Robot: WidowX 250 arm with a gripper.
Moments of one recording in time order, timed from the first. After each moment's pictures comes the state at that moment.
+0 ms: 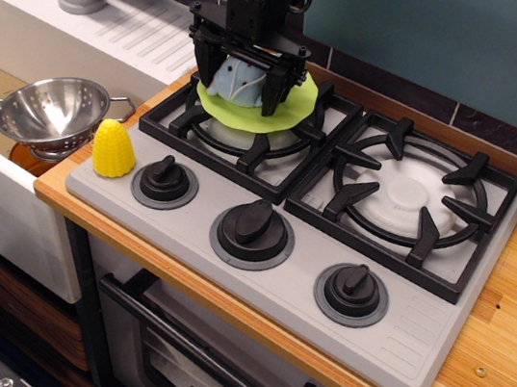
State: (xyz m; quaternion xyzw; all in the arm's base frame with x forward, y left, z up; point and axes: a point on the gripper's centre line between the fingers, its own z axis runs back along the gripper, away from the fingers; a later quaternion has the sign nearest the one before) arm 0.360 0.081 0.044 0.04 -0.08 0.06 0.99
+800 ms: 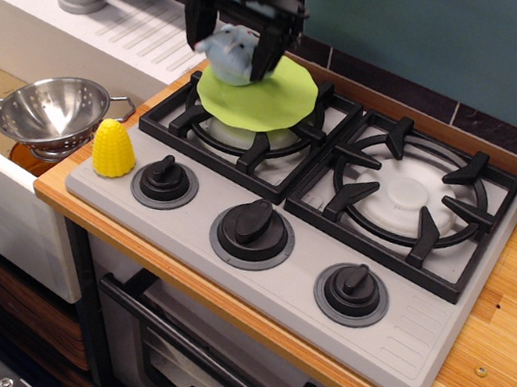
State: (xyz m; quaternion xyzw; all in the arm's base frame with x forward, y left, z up) arm 0.356 0.083 0.085 0.07 0.00 0.05 1.00
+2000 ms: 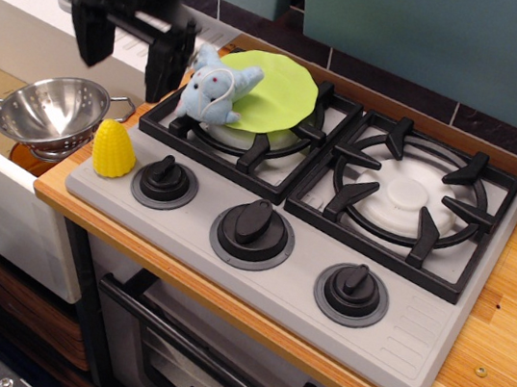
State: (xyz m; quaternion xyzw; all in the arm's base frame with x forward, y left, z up) arm 0.268 0.115 0.089 0.07 -0.03 0.04 1.00
